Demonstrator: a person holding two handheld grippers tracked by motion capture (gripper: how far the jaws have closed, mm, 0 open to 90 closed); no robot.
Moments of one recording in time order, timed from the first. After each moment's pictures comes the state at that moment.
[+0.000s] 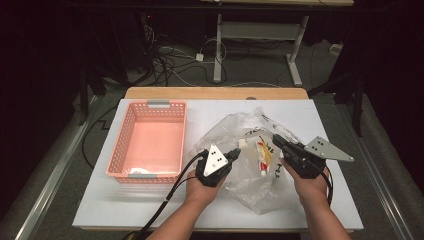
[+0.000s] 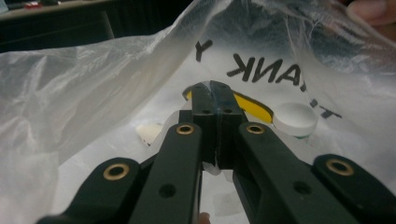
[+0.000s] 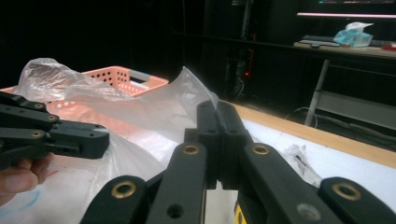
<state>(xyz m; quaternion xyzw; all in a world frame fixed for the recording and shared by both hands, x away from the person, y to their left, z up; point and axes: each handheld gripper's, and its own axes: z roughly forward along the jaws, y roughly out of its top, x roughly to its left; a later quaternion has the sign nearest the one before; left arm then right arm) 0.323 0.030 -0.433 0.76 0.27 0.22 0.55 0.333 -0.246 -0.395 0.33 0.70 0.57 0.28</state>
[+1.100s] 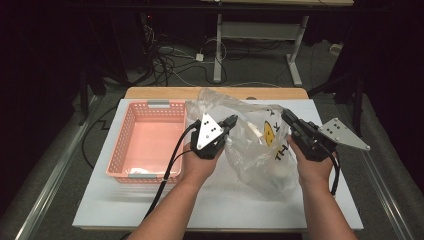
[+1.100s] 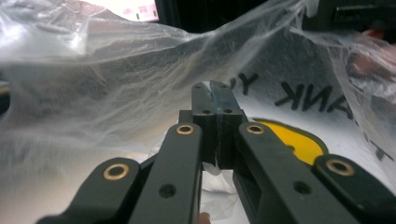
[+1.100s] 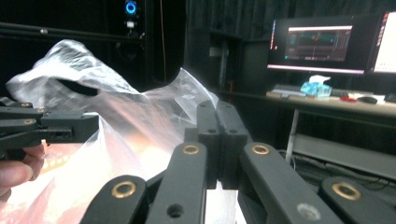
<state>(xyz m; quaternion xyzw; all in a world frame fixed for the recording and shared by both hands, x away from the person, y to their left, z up) 0.352 0.040 -0.359 0.71 0.26 0.29 0.58 0.346 -0.245 -0.346 0.32 0.63 0.62 0.34</state>
